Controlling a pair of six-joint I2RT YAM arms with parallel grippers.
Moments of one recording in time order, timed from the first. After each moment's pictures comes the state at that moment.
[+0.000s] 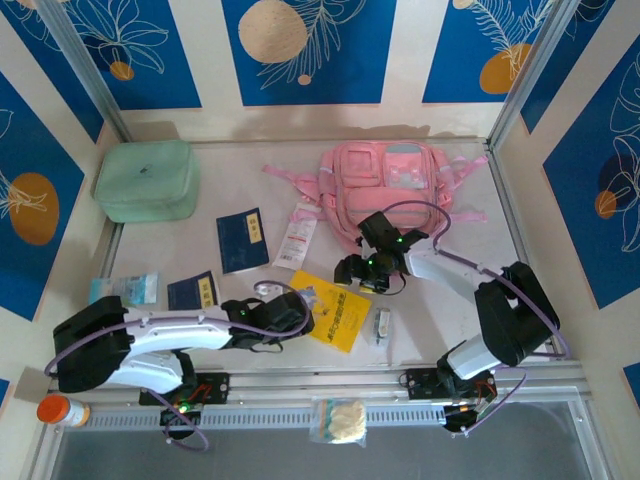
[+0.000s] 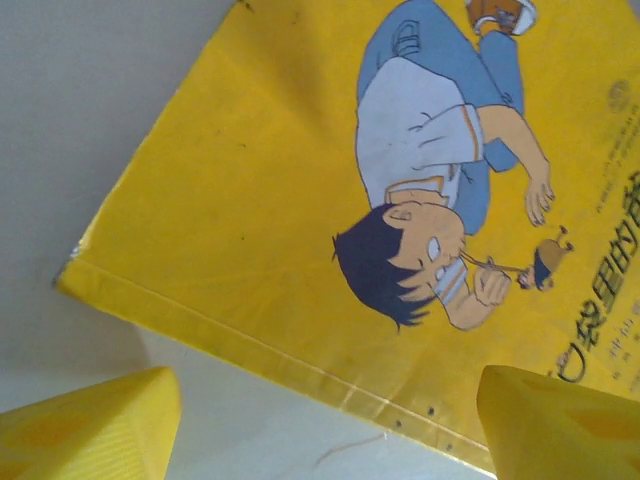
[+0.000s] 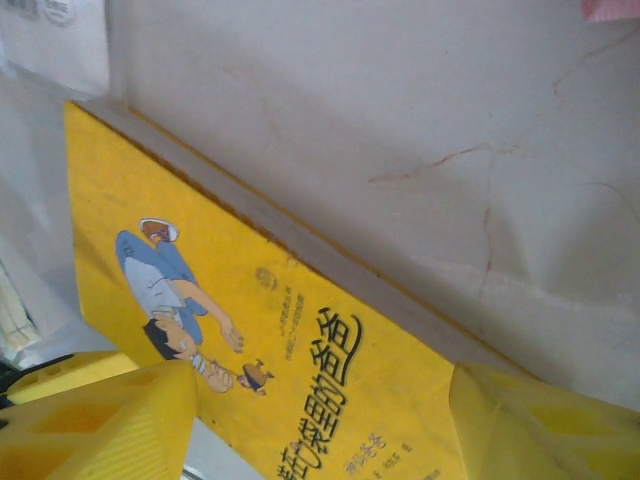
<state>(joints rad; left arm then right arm) -1.16 1.31 0.56 -0.30 -0.22 -1.32 0.58 1.50 0.88 -0.61 -0.36 0.71</state>
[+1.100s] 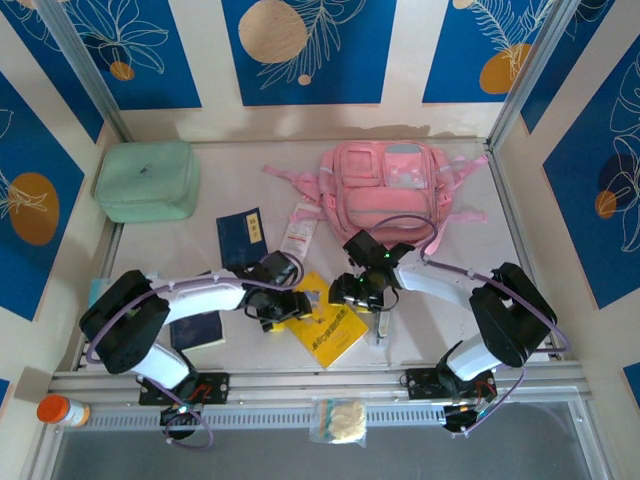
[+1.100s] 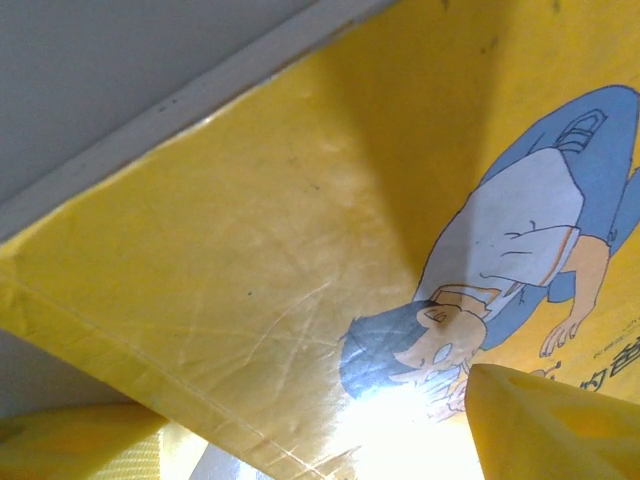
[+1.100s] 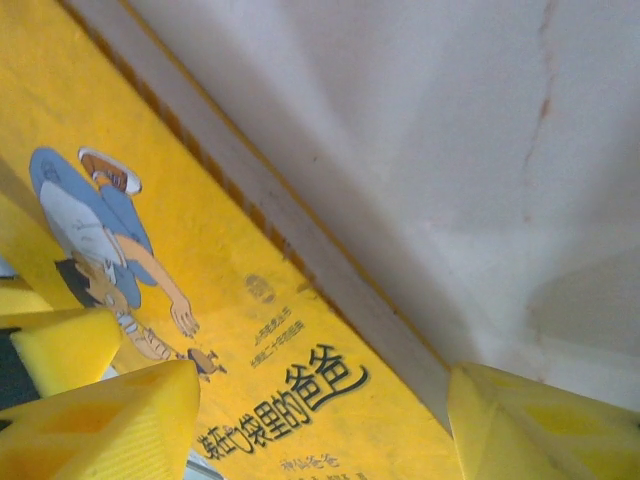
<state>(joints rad) -0.81 1.54 0.73 -0.44 0.26 -1.11 0.71 1.50 0.83 -0.63 -0.32 0.84</state>
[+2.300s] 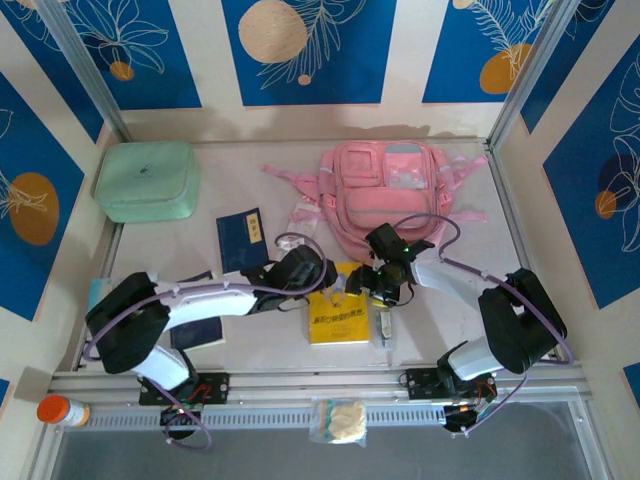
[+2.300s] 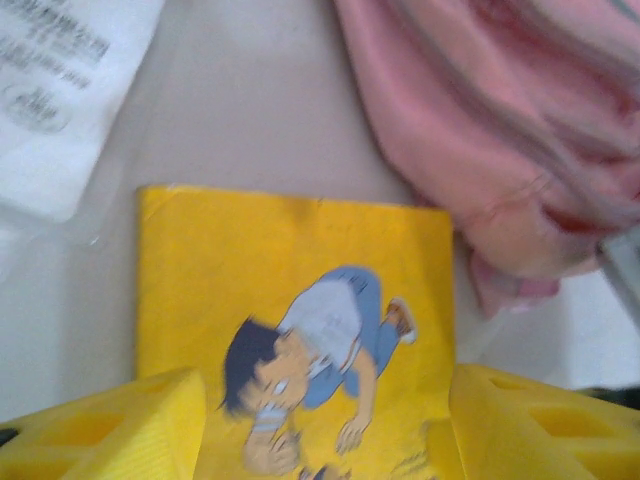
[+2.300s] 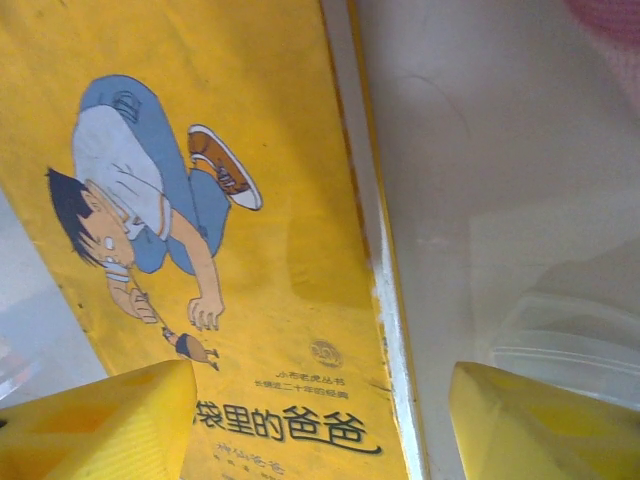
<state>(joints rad) -0.99 1.50 0.79 -0.09 -0.22 -1.10 0.57 1.44 0.77 -0.63 -0.32 0.80</state>
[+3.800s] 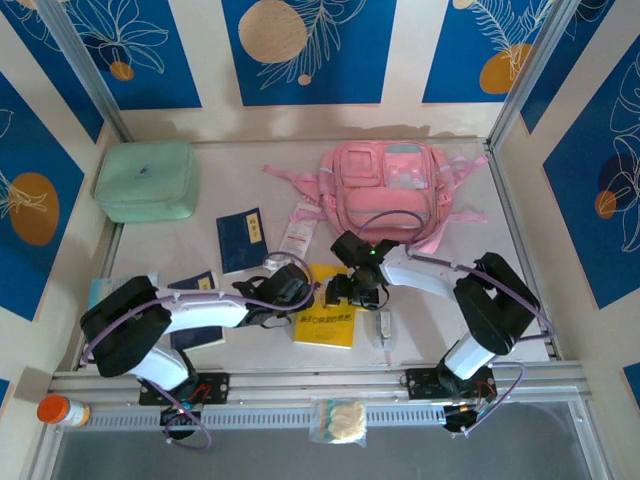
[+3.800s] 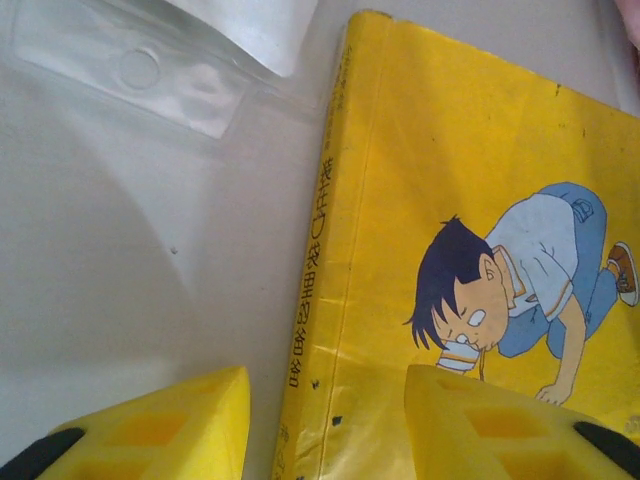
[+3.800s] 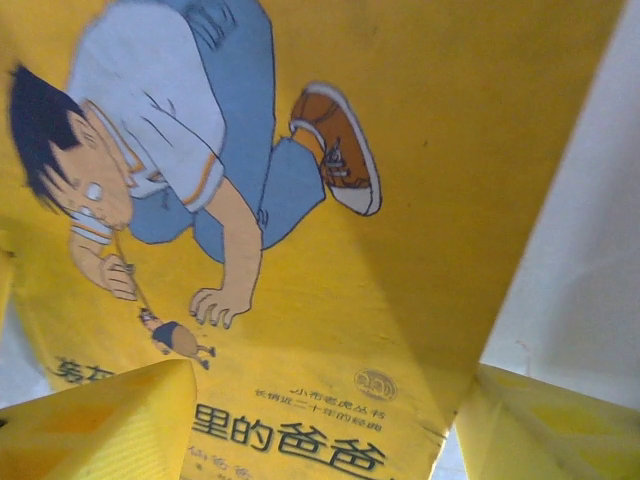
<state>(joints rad) -0.96 1.49 0.63 -0.09 -0.19 -1.06 0.77 1.60 0.91 -0.70 -0.22 0.84</state>
